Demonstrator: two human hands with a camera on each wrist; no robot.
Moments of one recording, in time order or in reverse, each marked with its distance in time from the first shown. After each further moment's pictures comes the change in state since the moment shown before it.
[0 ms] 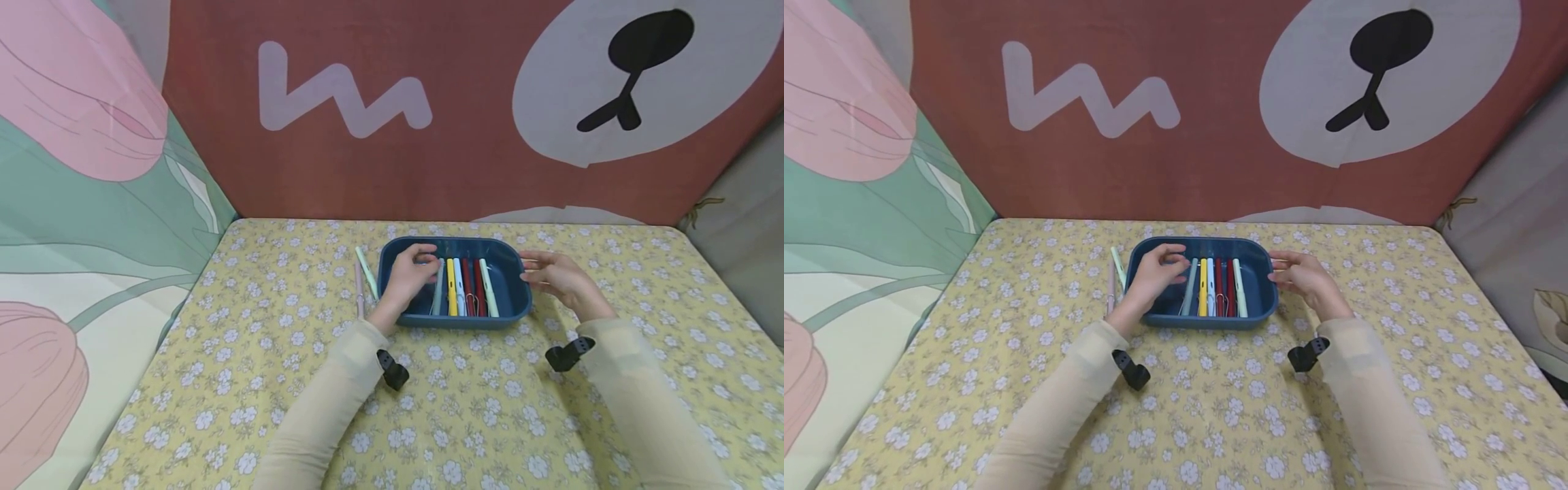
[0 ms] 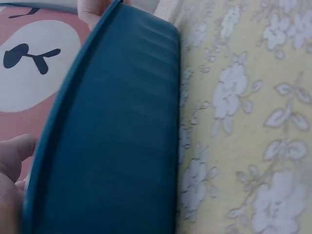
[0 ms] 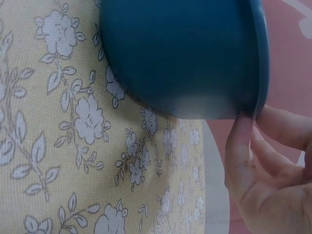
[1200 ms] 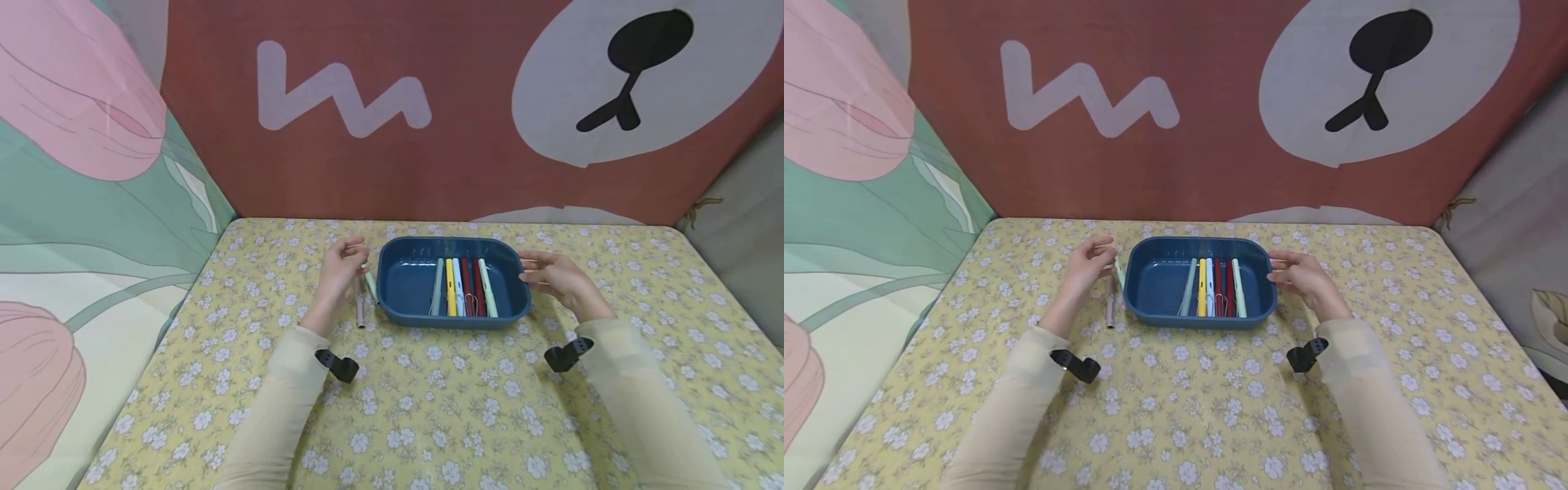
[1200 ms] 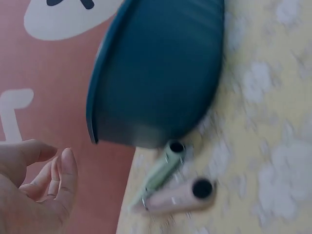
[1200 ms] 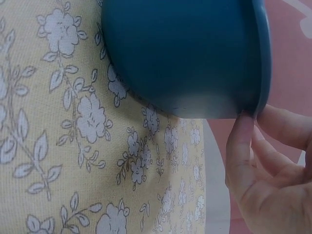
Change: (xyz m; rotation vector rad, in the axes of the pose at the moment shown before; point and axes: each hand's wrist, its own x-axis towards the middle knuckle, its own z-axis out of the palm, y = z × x) left_hand -0.016 0.007 -0.095 -0.032 0.238 -0.093; right_hand 0.001 0.000 0.000 0.018 -0.008 0.011
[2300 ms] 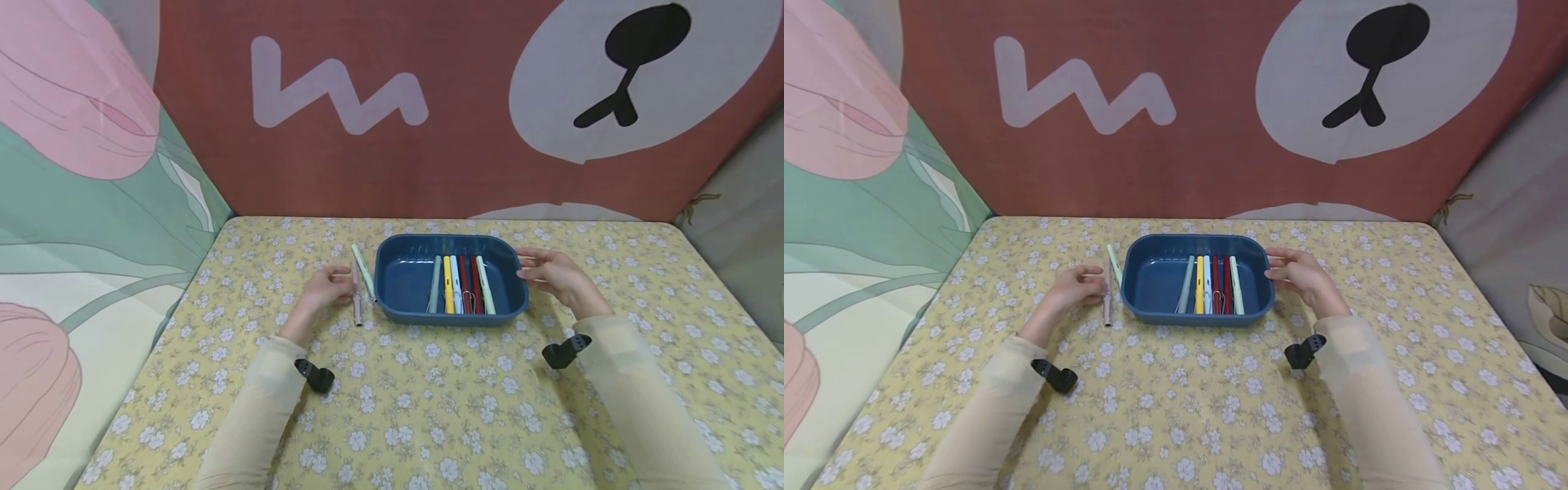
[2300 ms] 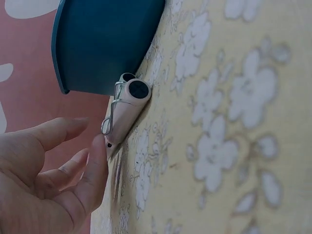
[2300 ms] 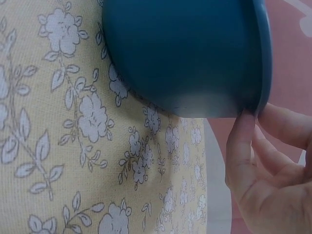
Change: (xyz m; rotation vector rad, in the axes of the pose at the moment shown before) left_hand 0.002 -0.036 -0.034 0.260 -0.190 -0.191; right_hand 0.000 0.001 -0.001 0.011 0.006 0.015
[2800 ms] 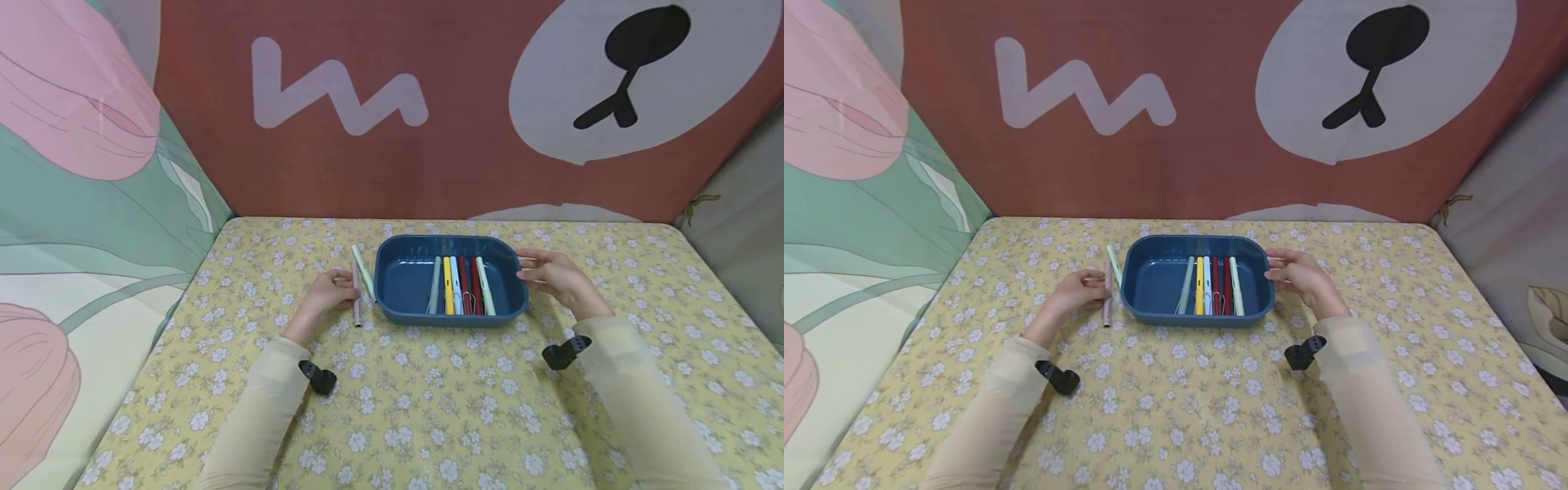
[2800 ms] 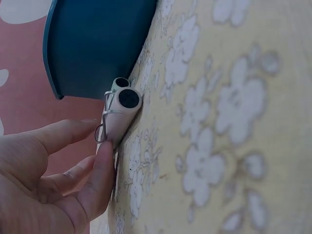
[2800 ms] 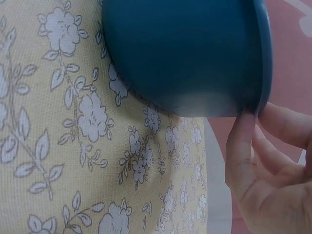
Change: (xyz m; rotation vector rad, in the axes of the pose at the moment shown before) left_hand -0.001 0.001 0.004 0.055 -0.011 -0.035; right_hand 0.001 0.000 0.000 -0.010 0.001 -0.002
